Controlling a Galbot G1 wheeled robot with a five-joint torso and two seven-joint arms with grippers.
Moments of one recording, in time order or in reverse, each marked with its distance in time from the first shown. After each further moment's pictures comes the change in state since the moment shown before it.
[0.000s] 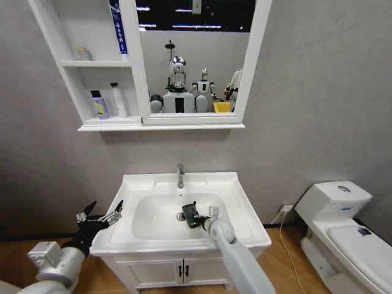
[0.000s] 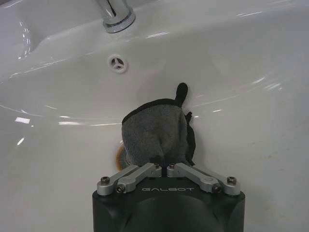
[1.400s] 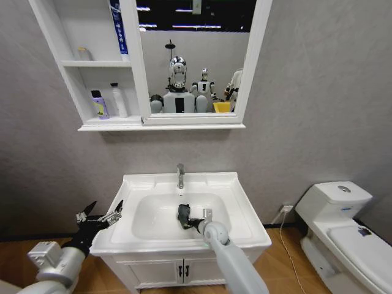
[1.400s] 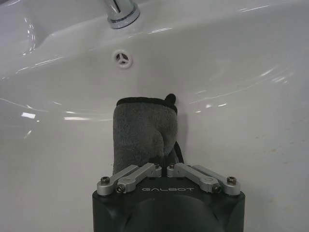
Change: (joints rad) left arm 0.000 0.000 0.000 0.000 0.000 0.000 0.000; right arm -0.021 -0.007 0.007 0.028 -0.002 -0.001 0.001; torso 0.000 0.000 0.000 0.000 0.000
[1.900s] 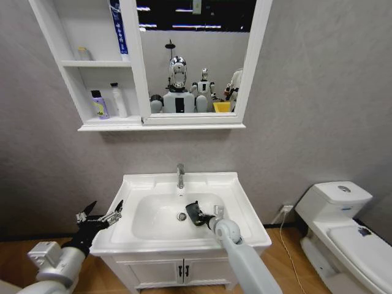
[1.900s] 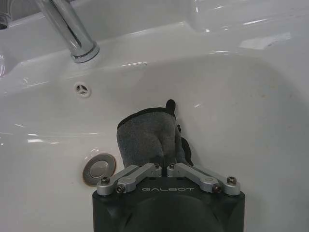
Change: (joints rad) left arm 0.000 0.000 0.000 0.000 0.000 0.000 0.000; right arm -0.052 -0.084 0.079 0.115 0.012 -0.001 0.035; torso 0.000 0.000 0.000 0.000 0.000
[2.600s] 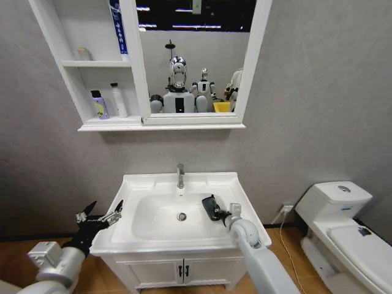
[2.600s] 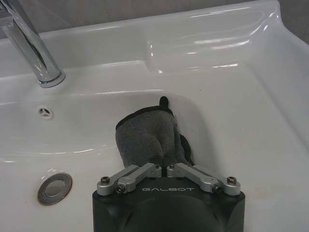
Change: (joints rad) left arm 0.000 0.000 0.000 0.000 0.000 0.000 0.000; right arm -0.048 -0.055 0.066 0.100 -0.075 0.000 0.021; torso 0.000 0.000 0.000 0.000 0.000
